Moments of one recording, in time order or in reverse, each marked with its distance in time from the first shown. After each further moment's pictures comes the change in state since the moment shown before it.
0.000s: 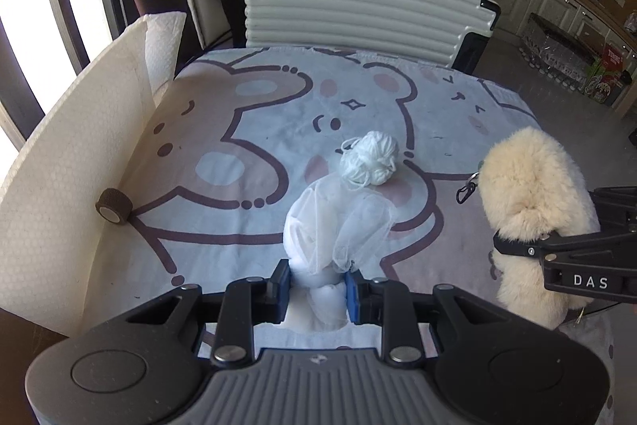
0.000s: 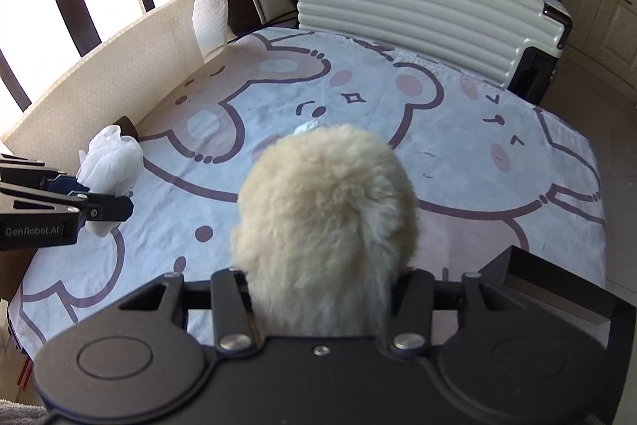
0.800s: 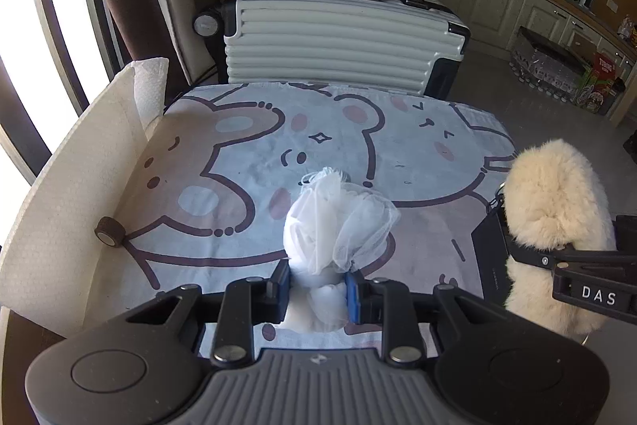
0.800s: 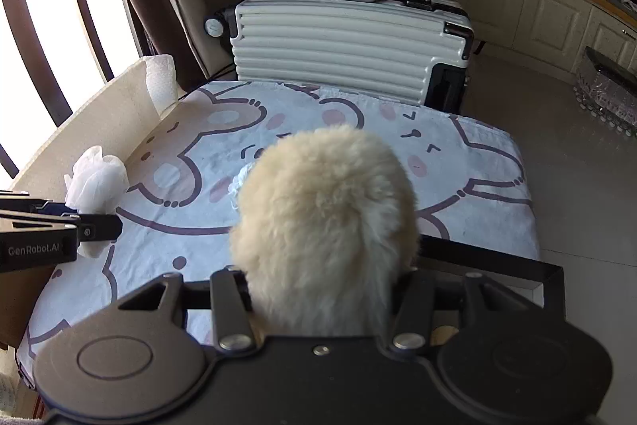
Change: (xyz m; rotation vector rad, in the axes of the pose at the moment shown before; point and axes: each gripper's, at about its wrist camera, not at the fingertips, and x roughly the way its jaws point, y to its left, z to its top) left arm -0.038 -0.055 0.013 0.007 -0.048 0.018; right arm -0.076 -0.035 -0.015 0.148 -0.100 -0.115
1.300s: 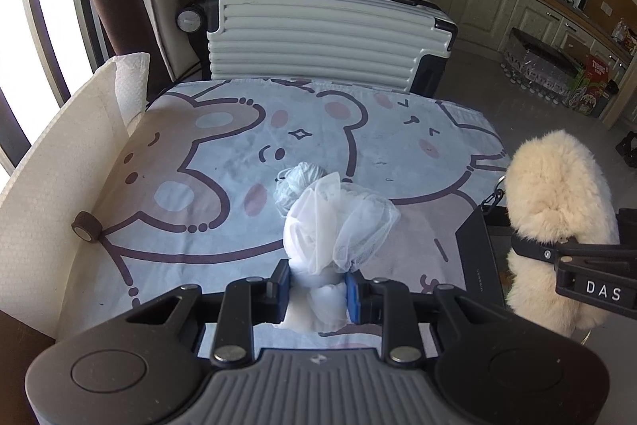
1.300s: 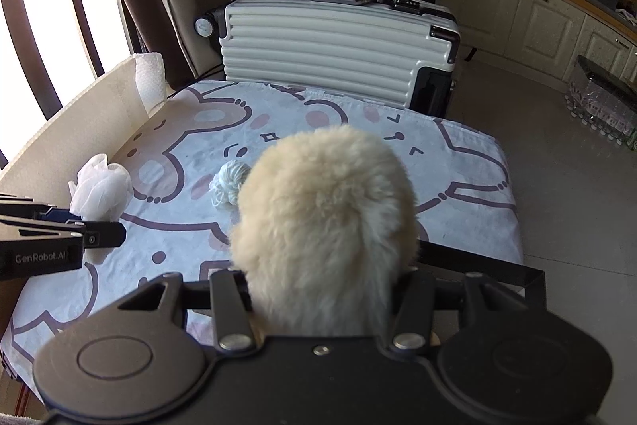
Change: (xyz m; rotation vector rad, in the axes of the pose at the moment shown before) left arm 0.010 -0.022 -0.005 -0.007 -0.013 -0.032; right arm -0.003 -0.017 -0.006 -0.025 -0.020 -0.029
